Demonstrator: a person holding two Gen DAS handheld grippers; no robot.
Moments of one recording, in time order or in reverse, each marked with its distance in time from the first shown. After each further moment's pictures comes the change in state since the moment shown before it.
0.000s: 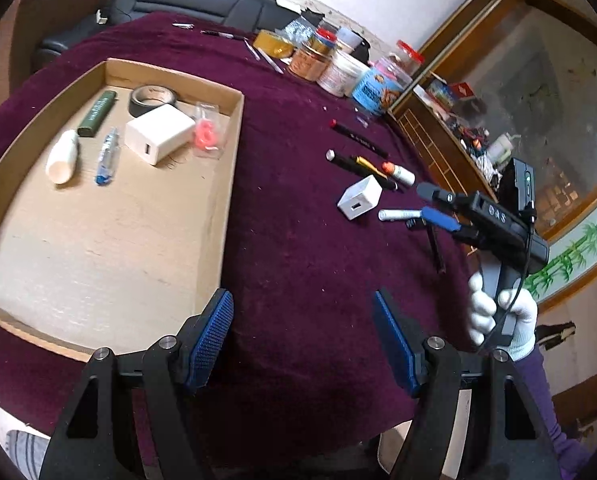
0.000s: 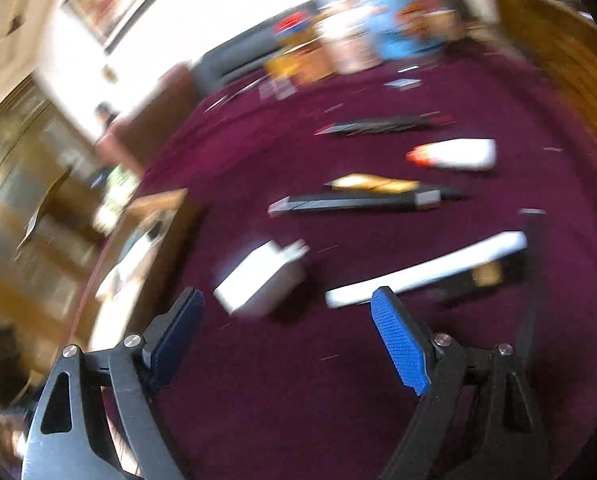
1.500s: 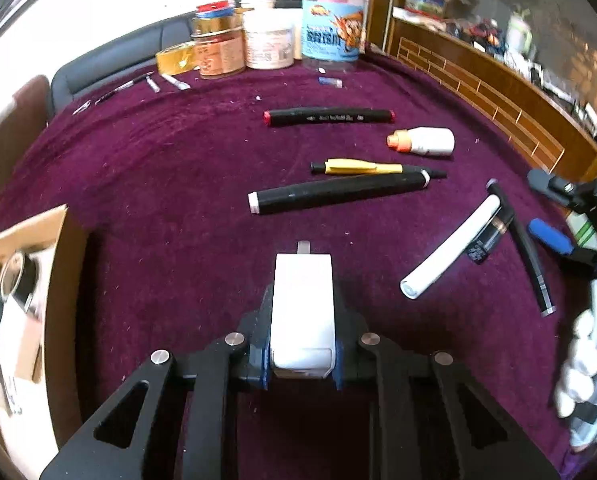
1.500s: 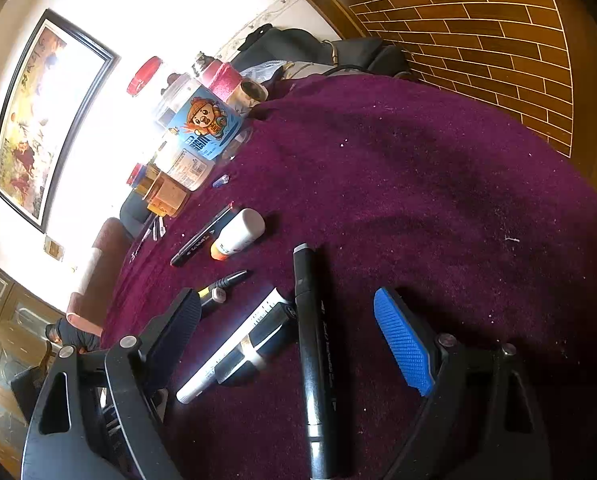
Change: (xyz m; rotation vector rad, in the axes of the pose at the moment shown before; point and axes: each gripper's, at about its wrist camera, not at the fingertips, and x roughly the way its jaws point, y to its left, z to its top) left arm 0.176 -0.108 0.080 0.394 0.053 0.290; right arm -0.030 -0.153 -0.011 0.476 -0.301 -0.054
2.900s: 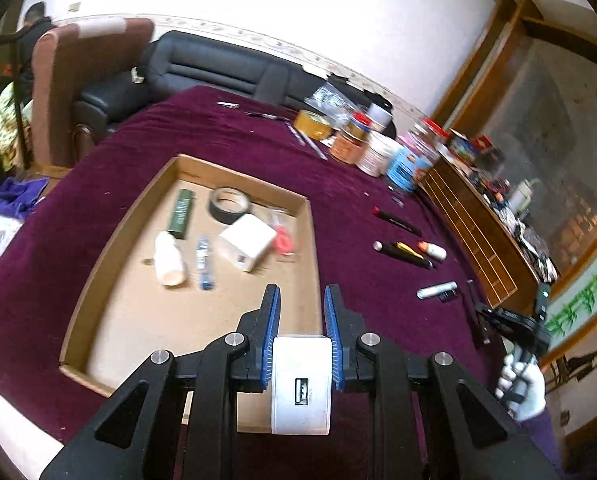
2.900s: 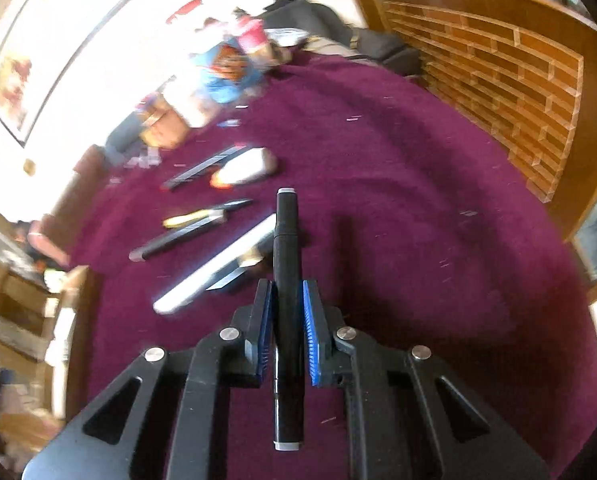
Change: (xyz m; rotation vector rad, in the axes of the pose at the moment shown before) left arm -0.196 0.190 -0.124 -0.440 -0.270 -0.117; right arm -0.030 0.035 -0.024 -0.226 0.150 -0.074
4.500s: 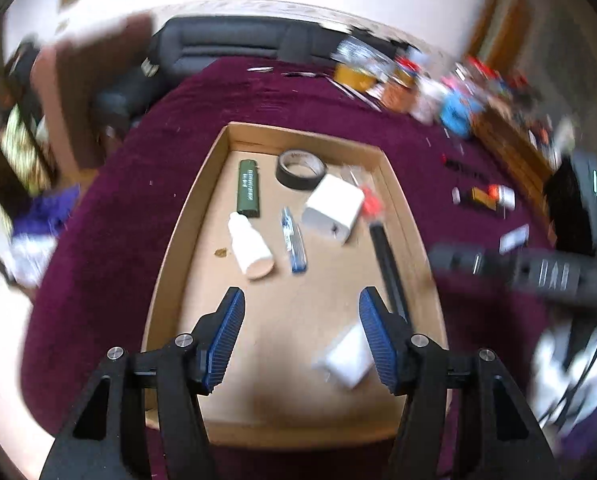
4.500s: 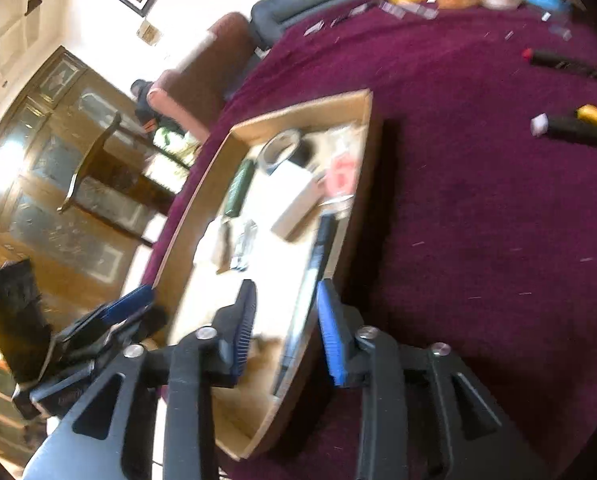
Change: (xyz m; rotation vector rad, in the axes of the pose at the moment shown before) left arm 0.040 0.041 0.001 0.213 0.167 0.190; right arm 0.115 0.293 -0.114 -0.319 0.346 0.330
